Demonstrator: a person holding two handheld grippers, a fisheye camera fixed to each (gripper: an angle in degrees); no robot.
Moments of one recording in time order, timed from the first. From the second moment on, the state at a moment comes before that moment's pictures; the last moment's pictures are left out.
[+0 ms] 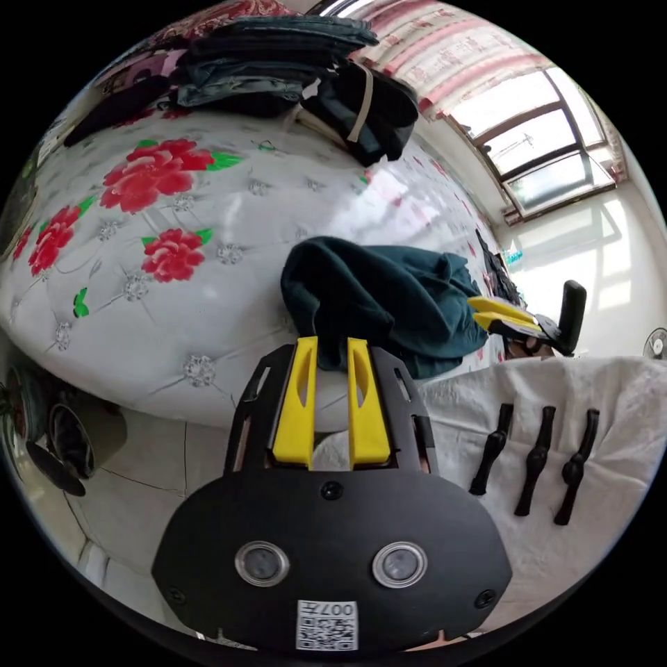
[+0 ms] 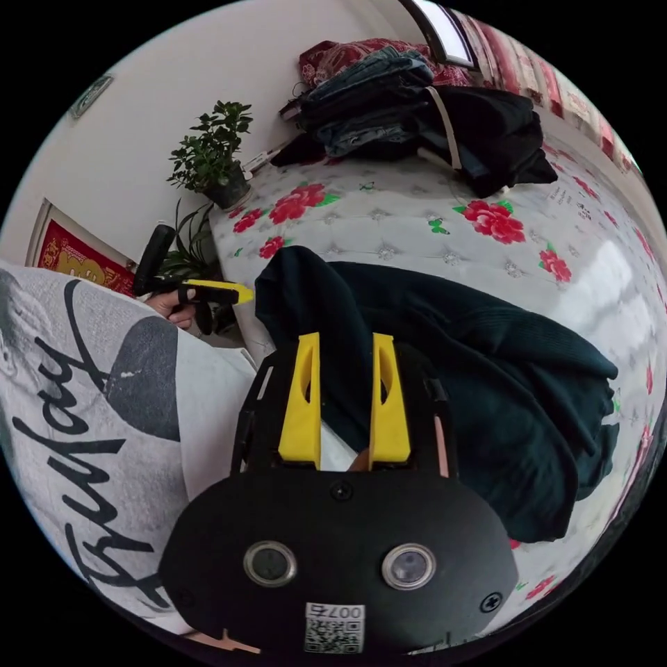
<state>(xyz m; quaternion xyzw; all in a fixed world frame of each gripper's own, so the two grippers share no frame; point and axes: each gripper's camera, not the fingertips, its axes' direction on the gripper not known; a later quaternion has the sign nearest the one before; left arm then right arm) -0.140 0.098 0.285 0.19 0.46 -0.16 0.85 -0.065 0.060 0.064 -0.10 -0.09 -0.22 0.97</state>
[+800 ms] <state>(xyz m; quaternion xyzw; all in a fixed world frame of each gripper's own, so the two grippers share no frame) -0.081 0.062 0.085 0.20 0.39 -0.05 0.90 -0.076 0.101 0.035 0.04 -0.04 -0.14 0.99</state>
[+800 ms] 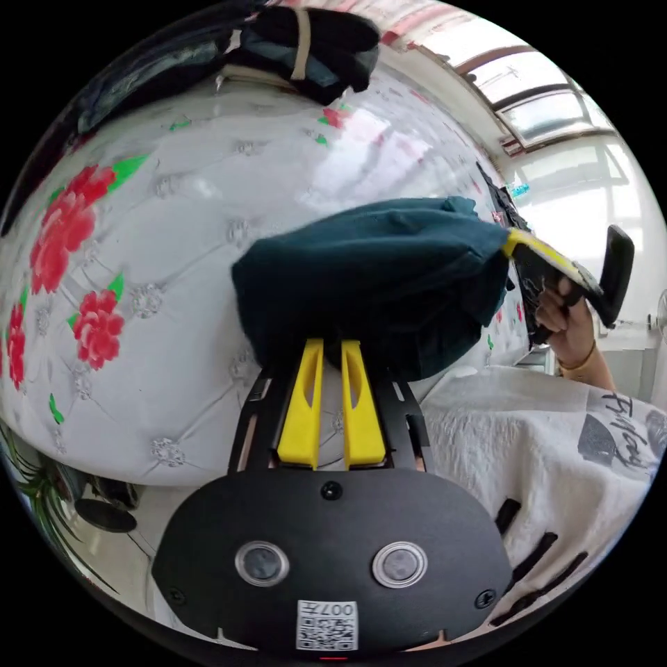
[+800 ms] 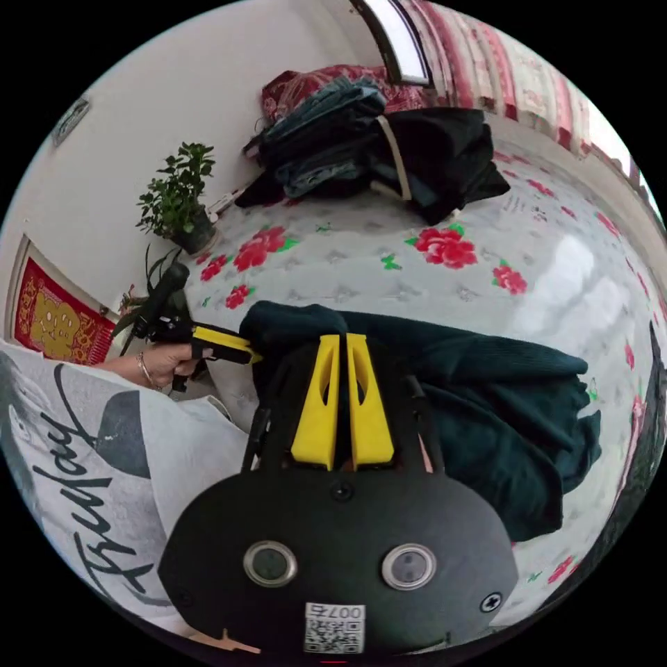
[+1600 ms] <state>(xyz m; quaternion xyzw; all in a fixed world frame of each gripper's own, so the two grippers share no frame) -0.174 0.386 -0.460 0.82 0.14 0.00 0.56 -0.159 0.295 -0.337 0.64 0.23 -0.18 0.71</state>
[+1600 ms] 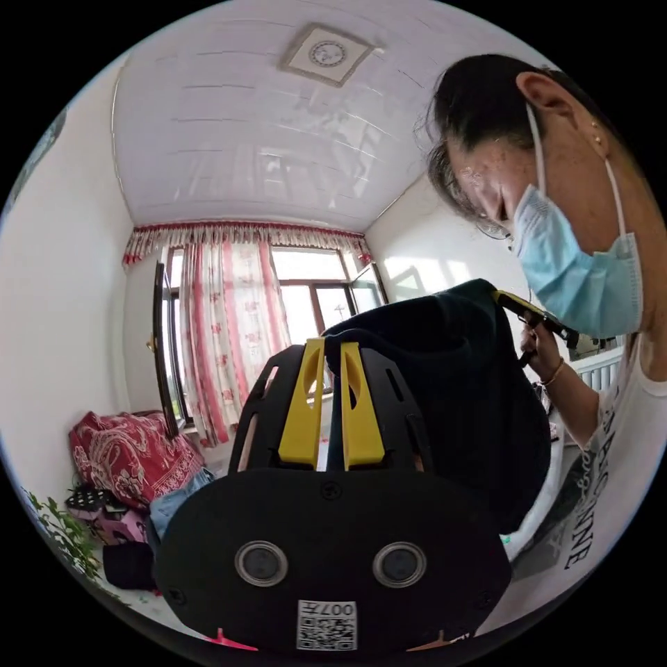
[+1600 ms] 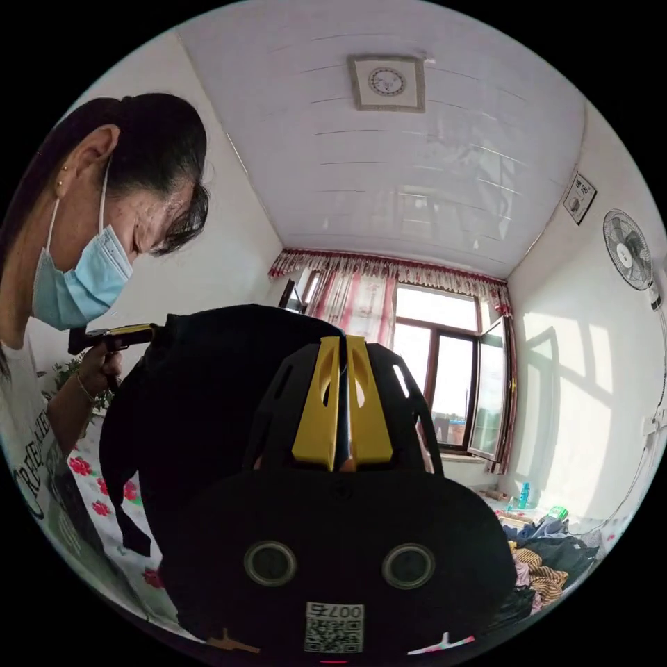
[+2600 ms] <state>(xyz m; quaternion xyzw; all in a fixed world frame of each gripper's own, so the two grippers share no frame) -0.043 -0.186 0.166 0.15 0.15 -0.14 0.97 0.069 0.133 0.116 -0.12 0.13 0.06 0.98</state>
